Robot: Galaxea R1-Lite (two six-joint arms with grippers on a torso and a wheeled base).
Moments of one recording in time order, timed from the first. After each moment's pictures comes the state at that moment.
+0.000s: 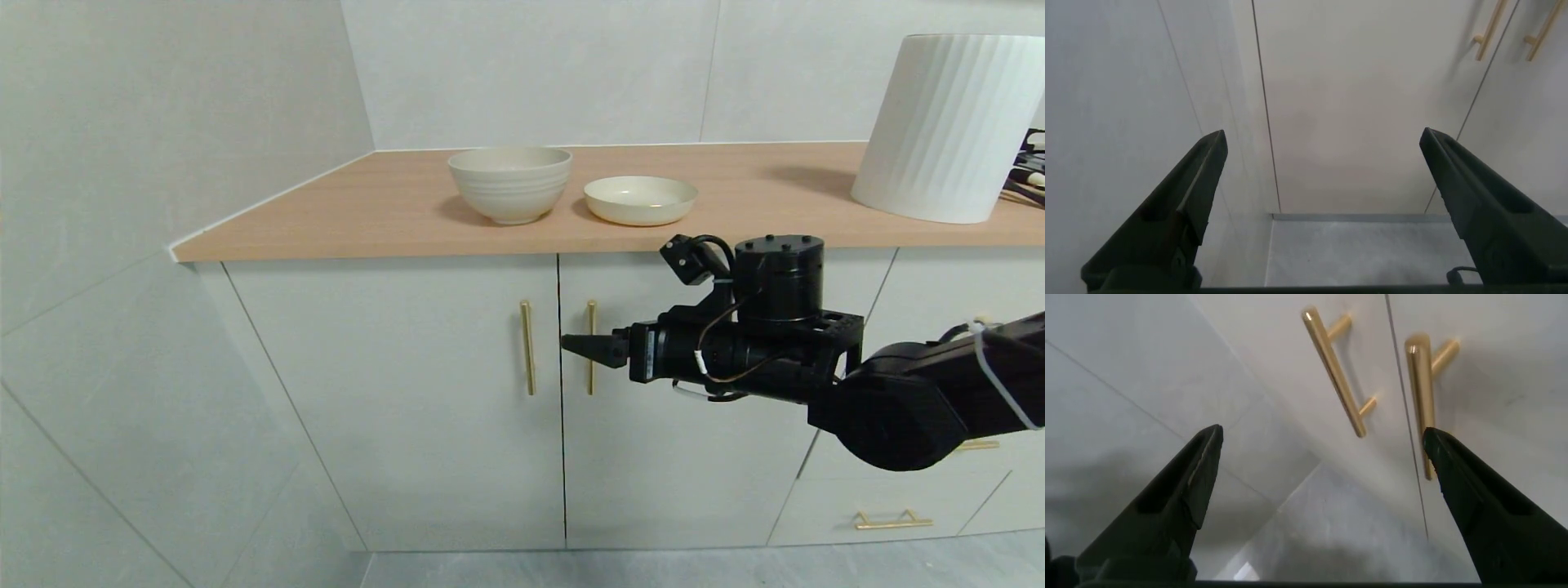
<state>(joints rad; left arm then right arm) 0.00 0.00 0.00 0.00 0.03 0.00 0.60 1.93 -1.04 -0.67 0.32 0.31</state>
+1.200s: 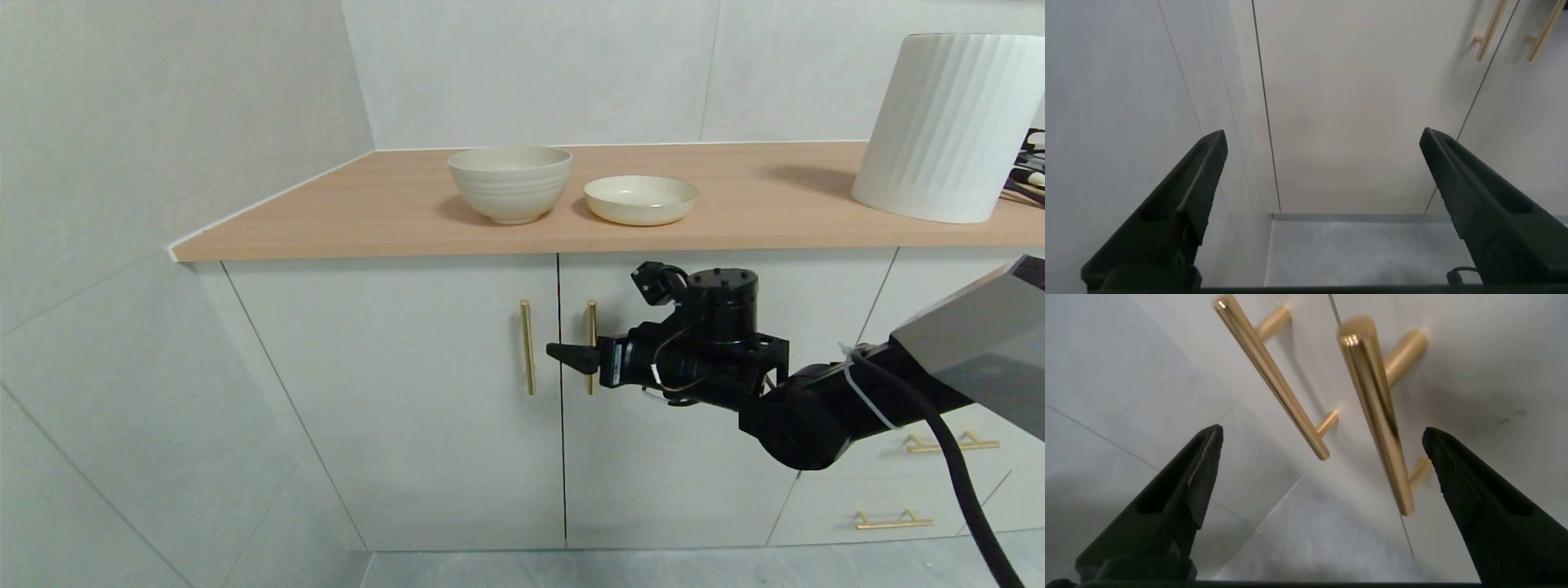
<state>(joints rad) 0.00 0.00 0.00 0.00 0.03 0.00 0.59 2.12 -1.12 -0.81 0.27 0.31</state>
